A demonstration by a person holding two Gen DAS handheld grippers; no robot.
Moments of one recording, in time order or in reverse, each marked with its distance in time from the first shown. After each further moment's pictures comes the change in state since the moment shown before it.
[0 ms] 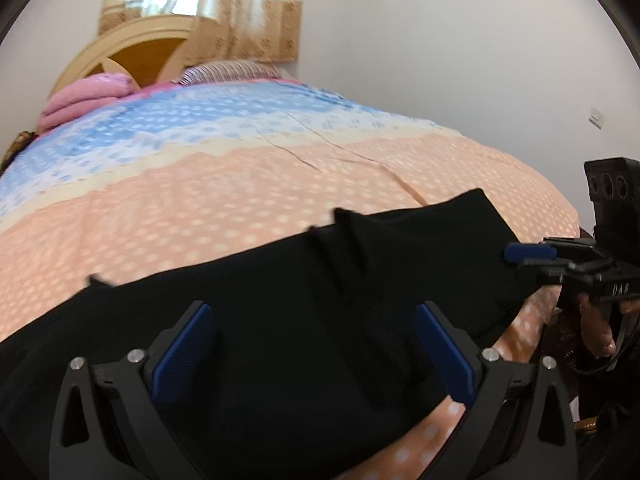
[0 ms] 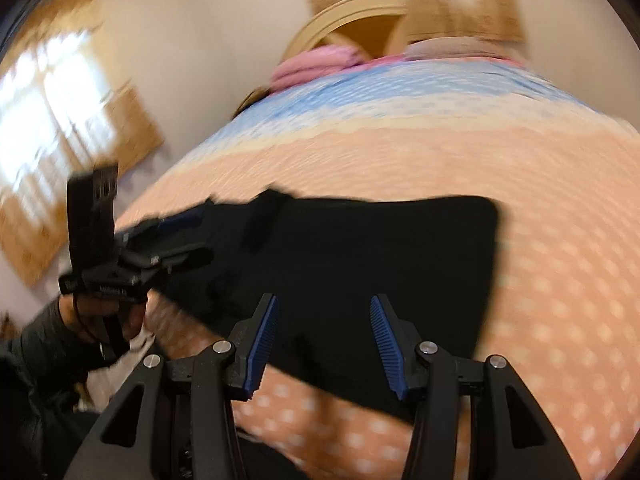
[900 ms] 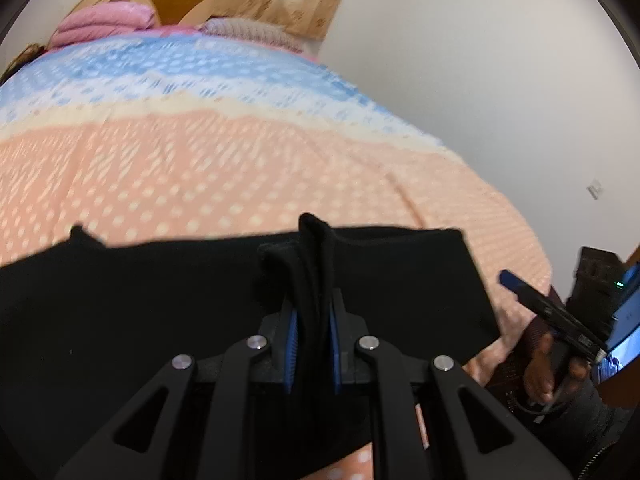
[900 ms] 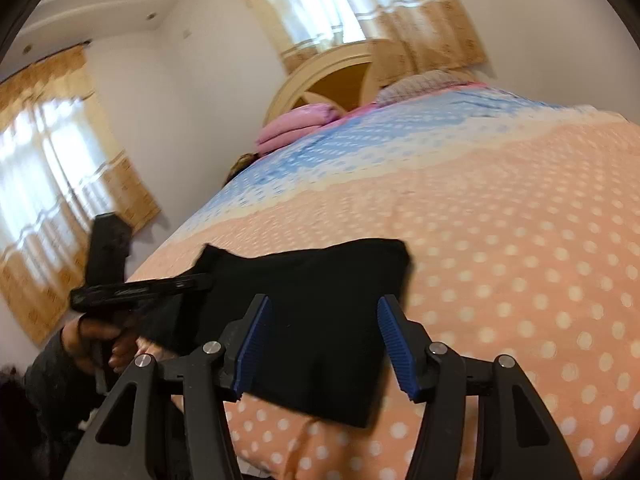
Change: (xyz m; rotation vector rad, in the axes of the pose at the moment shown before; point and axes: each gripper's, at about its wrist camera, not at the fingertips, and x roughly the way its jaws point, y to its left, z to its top) left arm 0.000 0.031 -0.002 -0.264 0.084 -0.101; right arm -0.019 -0.007 -0.008 0.009 -0.165 0.041
